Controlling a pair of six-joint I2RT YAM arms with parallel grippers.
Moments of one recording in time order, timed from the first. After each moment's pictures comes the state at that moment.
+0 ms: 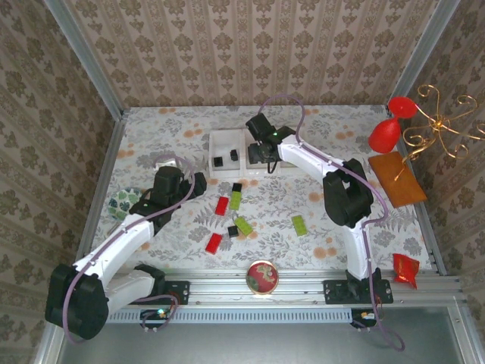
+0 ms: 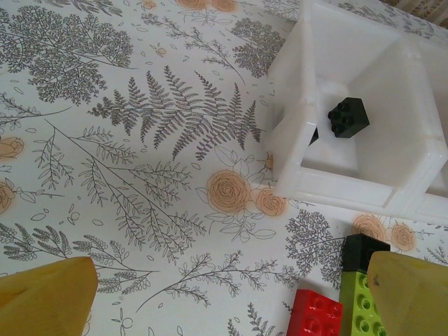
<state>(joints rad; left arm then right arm) -0.43 1.05 0.61 -0.22 -0.17 -0.54 0.55 2.12 1.79 -0.74 0.21 0.40</state>
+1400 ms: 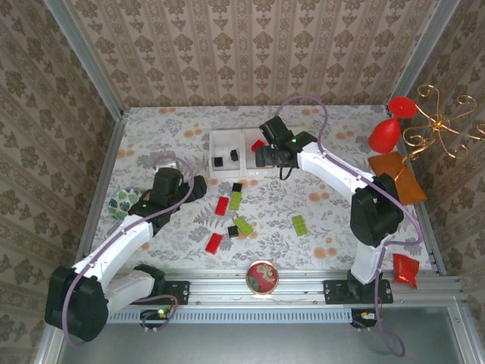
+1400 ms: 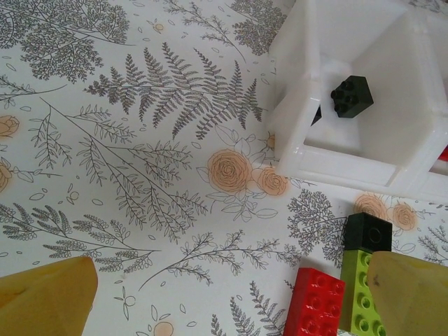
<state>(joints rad) -0.42 1.04 0.61 -0.27 -0.13 -0.54 0.55 1.81 1.52 -0.74 0.22 0.49</state>
